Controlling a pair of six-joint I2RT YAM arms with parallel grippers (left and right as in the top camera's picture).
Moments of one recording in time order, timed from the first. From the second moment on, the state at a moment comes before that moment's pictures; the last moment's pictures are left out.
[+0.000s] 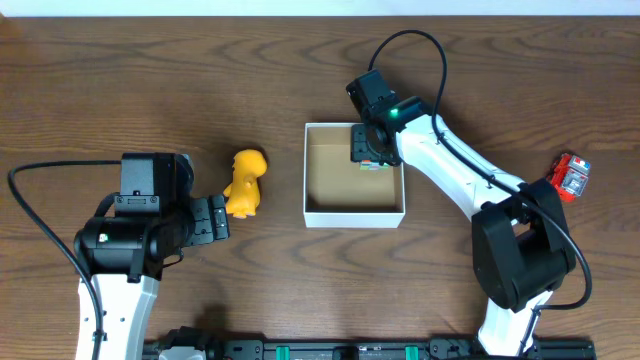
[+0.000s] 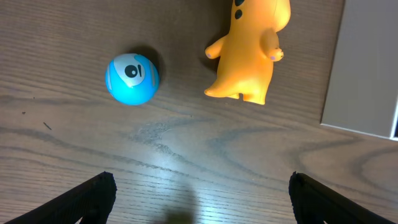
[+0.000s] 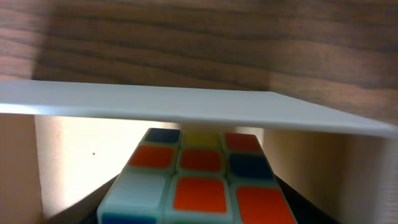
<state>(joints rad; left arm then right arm) -0.03 1.02 1.03 -1.18 0.01 -0.17 0.50 1.97 1.48 -0.79 0.11 0.51</state>
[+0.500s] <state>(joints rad) -0.03 1.02 1.03 -1.18 0.01 -0.17 0.51 1.97 1.48 -0.78 0.11 0.49</state>
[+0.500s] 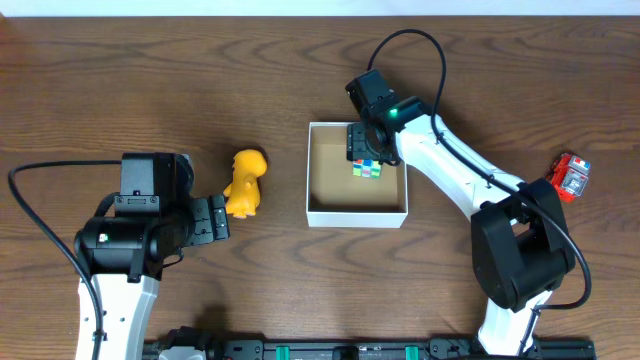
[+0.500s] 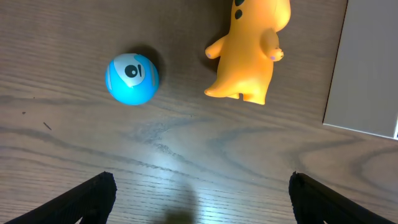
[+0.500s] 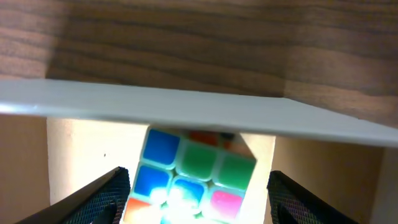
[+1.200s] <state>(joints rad) -0.03 1.02 1.03 -1.18 0.01 -0.17 0.66 1.94 1.64 -0.85 0.08 0.39</state>
